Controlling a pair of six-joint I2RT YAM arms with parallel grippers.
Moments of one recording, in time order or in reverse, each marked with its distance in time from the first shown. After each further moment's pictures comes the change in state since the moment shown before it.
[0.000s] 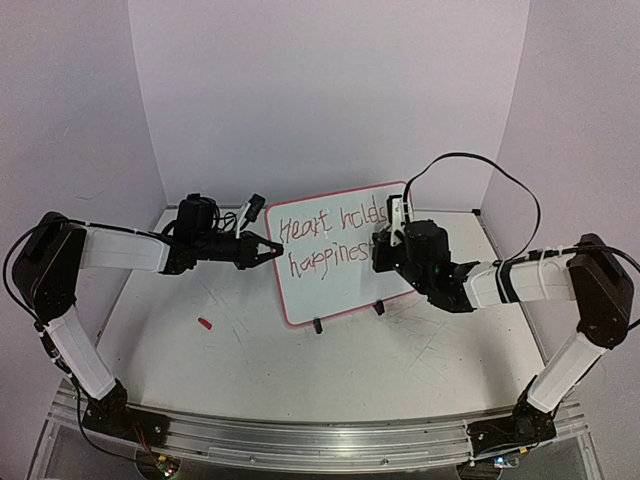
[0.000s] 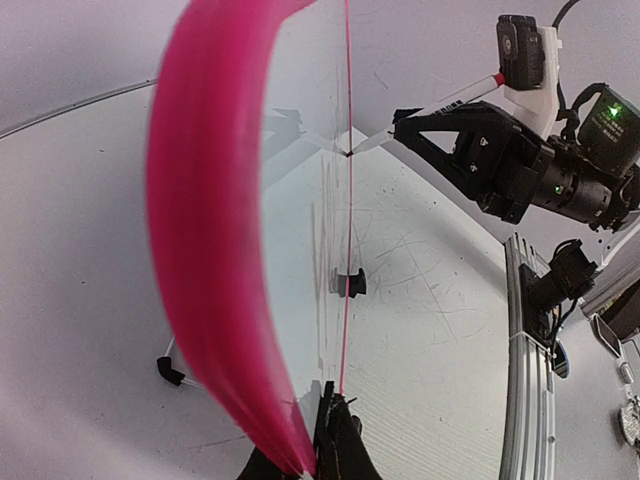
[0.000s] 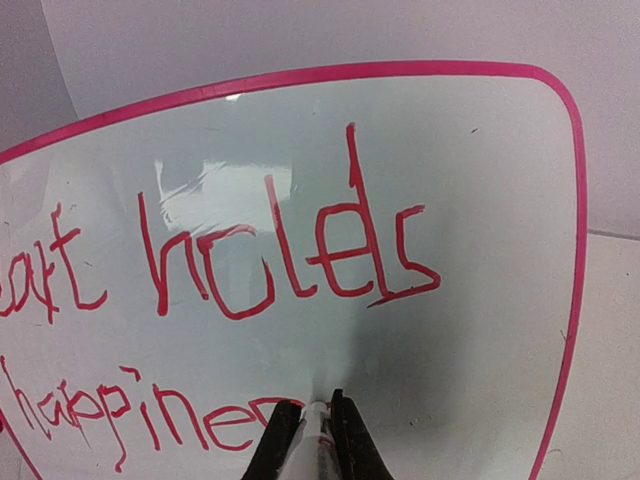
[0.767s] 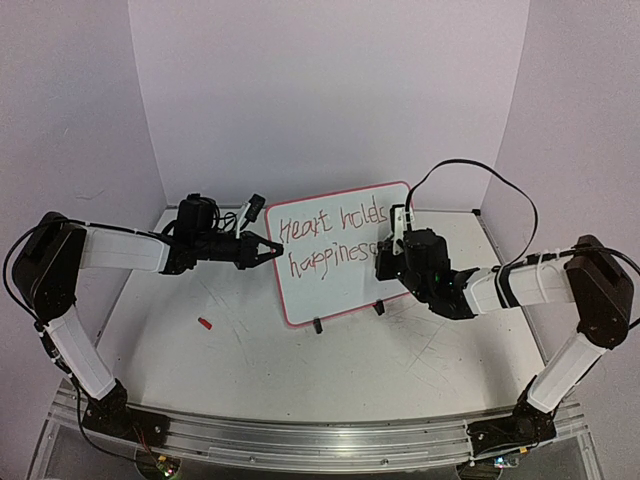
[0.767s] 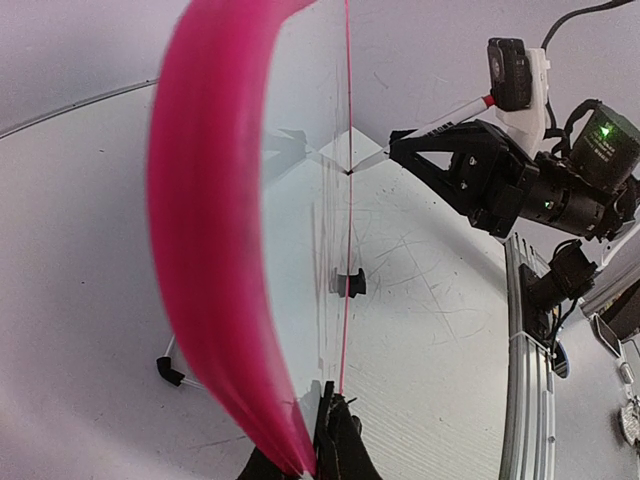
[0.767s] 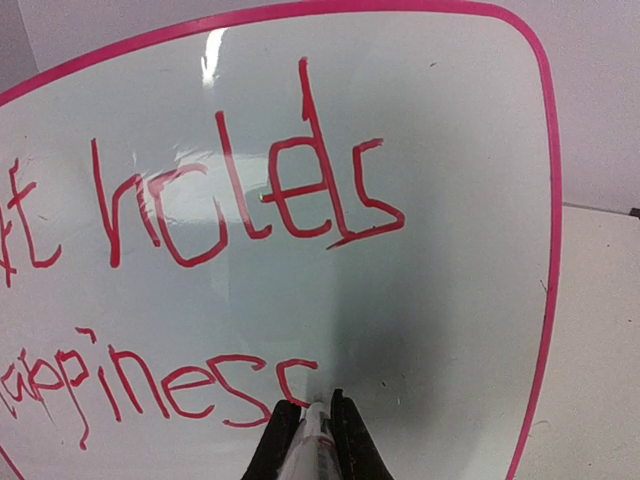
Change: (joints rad) left arm 0.000 0.000 0.000 0.000 0.000 0.000; right arm 0.008 0.000 -0.049 -0.002 0.066 0.018
